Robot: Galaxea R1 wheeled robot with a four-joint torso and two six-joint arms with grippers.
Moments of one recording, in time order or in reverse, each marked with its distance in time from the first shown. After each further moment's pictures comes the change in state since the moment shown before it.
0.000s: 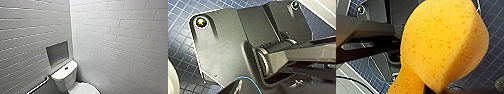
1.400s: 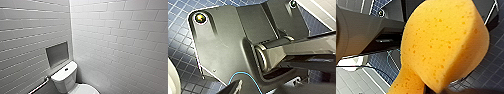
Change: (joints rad) left arm 0.018 -0.034 0.054 -0.003 -0.004 0.000; right arm -0.026 -0.178 0.330 0.000 0.052 0.000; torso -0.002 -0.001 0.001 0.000
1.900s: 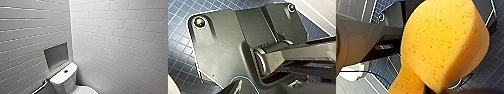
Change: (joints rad) left arm -0.010 -0.007 0.019 0.000 -0.009 0.000; right arm 0.011 -0.004 -0.001 0.000 0.009 -0.001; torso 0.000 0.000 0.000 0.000
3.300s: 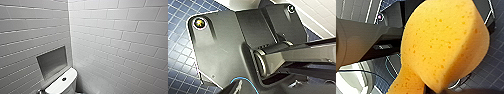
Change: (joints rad) left arm 0.001 -0.001 0.000 0.000 -0.009 0.000; right arm -0.001 -0.002 0.000 -0.003 0.008 -0.002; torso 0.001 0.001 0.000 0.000
